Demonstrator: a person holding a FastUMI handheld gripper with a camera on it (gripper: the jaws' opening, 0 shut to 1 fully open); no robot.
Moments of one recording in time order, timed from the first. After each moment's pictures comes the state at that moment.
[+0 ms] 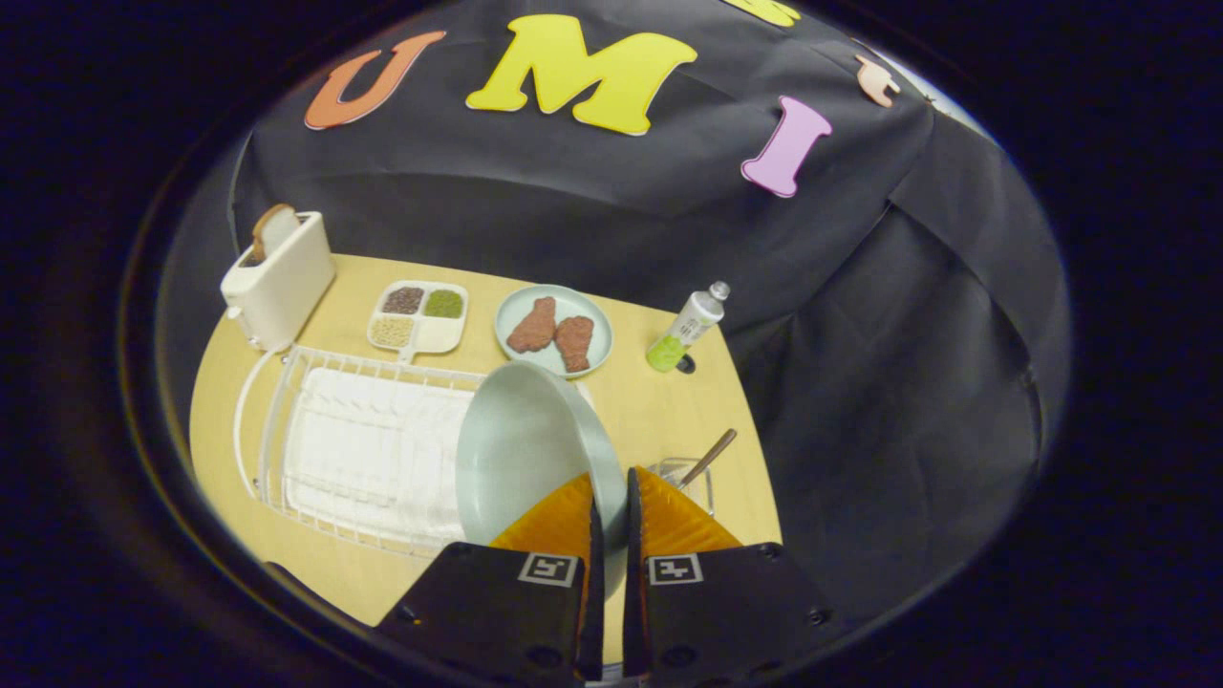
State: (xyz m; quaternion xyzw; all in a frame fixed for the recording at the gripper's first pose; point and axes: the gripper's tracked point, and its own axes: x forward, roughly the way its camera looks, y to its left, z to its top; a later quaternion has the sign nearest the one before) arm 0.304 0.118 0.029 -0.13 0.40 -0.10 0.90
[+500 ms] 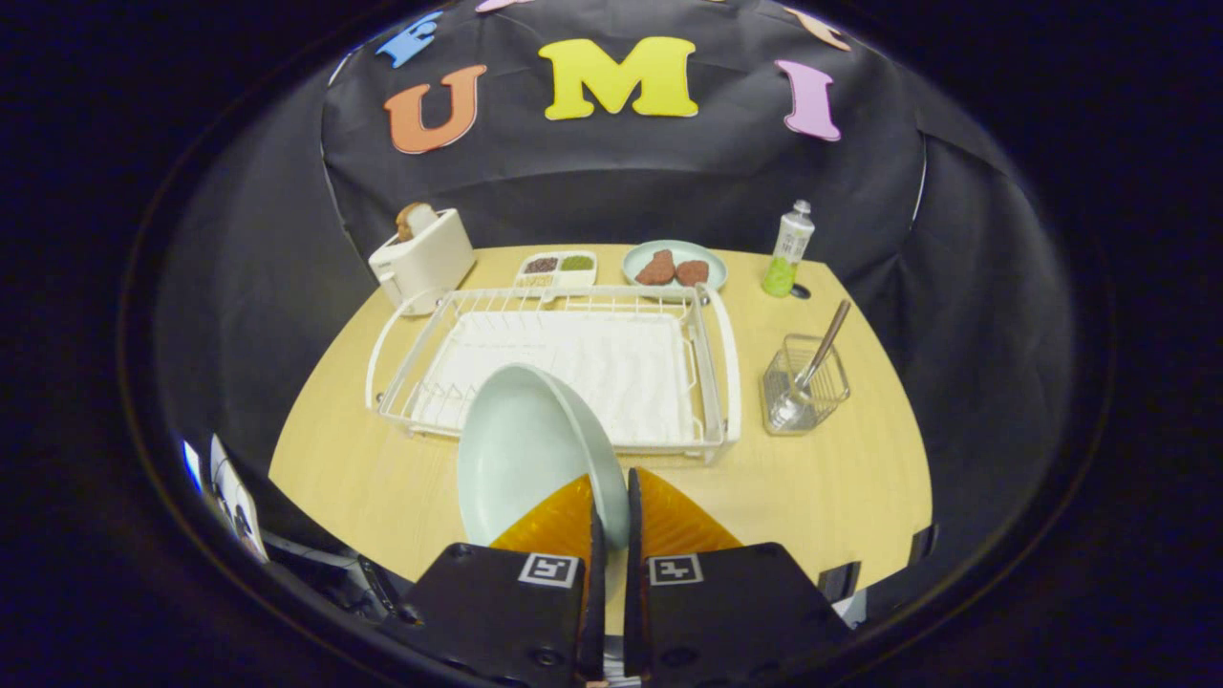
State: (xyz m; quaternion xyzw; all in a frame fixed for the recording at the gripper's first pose) arm 0.175 0.136 -0.092 -0.02 0.40 0.06 0.92
